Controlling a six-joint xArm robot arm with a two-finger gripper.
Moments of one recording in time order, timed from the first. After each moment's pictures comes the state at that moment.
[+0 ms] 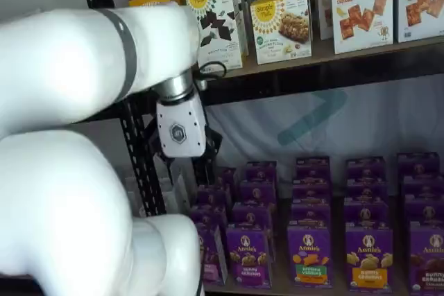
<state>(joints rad) 0.15 -0.92 -0.45 0.03 1.35 0.16</state>
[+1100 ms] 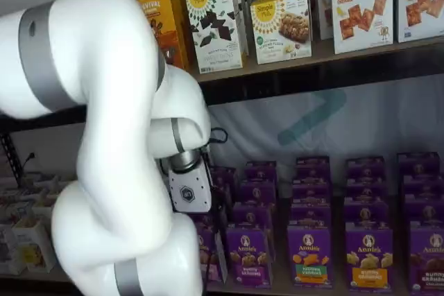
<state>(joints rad) 0.27 -0.42 -0.29 -0.03 0.66 0.30</state>
